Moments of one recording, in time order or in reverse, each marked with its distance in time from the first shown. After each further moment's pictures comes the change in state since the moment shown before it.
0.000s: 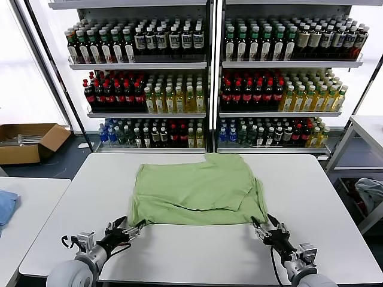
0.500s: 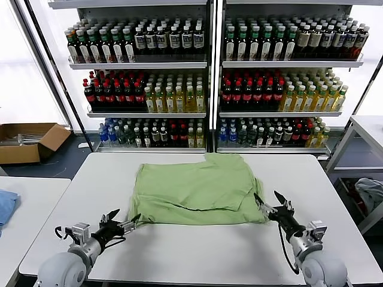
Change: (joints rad) left arm -0.021 0.032 -0.018 -0.039 0.051 0.023 0.010; right arm 0.048 -0.032 0.026 0.018 0.074 0.011 -0.022
